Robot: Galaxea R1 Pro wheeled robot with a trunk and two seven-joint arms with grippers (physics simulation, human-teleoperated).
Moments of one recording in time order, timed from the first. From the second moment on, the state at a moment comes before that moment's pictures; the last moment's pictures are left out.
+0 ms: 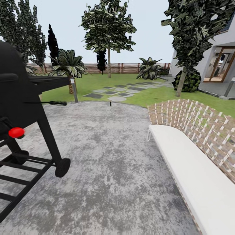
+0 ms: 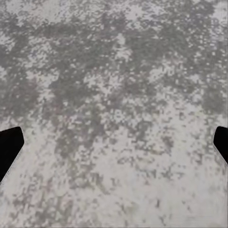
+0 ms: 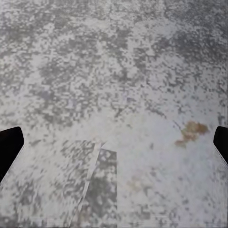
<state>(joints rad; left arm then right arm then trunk) -0.22 0.06 0.04 -0.28 0.01 -0.39 0.02 -0.09 -0.11 -0.04 -0.44 0.00 -0.35 0.01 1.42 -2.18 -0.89</state>
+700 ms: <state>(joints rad) -0.22 0.06 0.04 -0.28 0.01 -0.39 0.02 -0.09 -0.11 -0.05 -0.44 0.00 -0.35 0.01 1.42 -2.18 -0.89</state>
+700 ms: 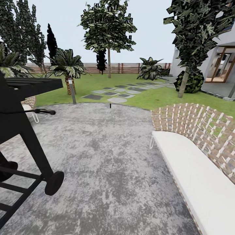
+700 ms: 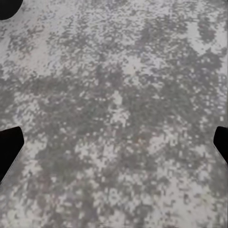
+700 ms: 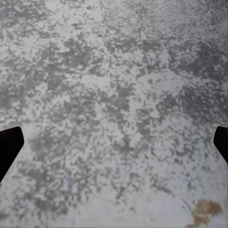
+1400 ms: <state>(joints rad) -0.22 0.06 0.04 -0.28 0.01 -0.39 0.02 -0.09 -0.11 -0.05 -0.45 0.00 -0.35 0.01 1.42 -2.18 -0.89</state>
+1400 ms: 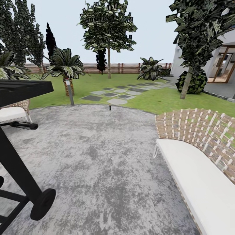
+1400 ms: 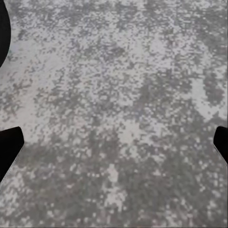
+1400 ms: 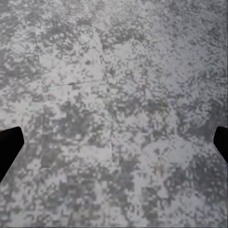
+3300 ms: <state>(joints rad) -0.22 0.06 0.04 -0.28 0.01 -0.39 0.02 -0.09 -0.11 -0.05 -0.44 0.00 -0.35 0.01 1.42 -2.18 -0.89</state>
